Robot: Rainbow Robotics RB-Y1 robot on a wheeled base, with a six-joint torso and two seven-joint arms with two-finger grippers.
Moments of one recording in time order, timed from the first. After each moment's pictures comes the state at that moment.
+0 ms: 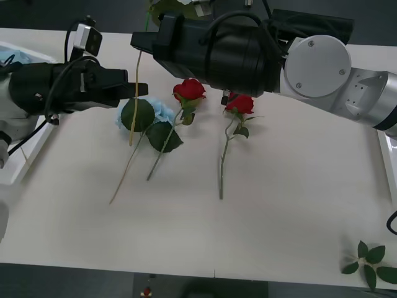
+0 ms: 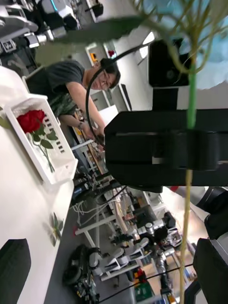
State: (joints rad) right arm -1.03 -0.79 0.92 -1.78 -1.96 0.16 1.40; left arm -0.73 0.51 0.03 -0.93 2.15 1.70 -2.17
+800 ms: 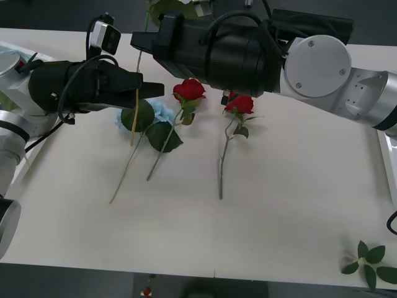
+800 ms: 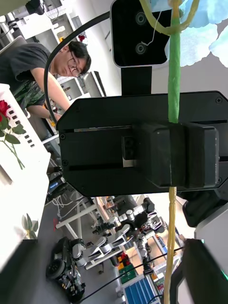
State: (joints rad) right arm -1.03 -0.79 0.92 -1.78 -1.96 0.16 1.40; left arm -0.76 0.48 -0.04 -0.93 2.24 1.73 -2.20
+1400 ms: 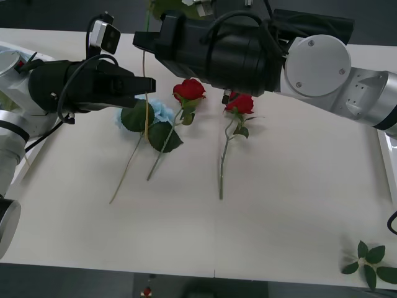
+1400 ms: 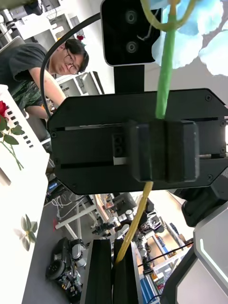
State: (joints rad) right arm -1.03 -0.79 0.92 -1.77 -1.96 0.16 1.40; left arm -0.76 0.48 -0.04 -0.93 2.24 1.73 -2.21
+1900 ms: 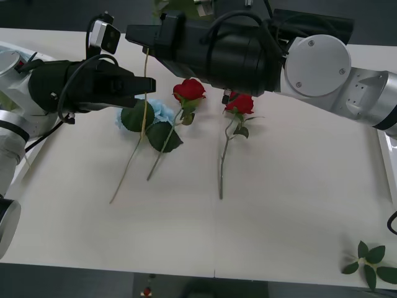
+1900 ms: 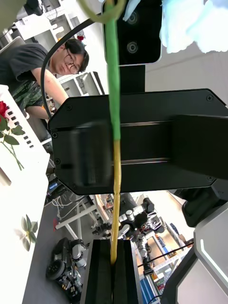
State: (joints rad) right arm -1.03 -0.79 0.92 -1.77 -1.96 0.16 1.40; left arm -0.76 0.48 -0.04 -0.93 2.24 1.73 -2.21
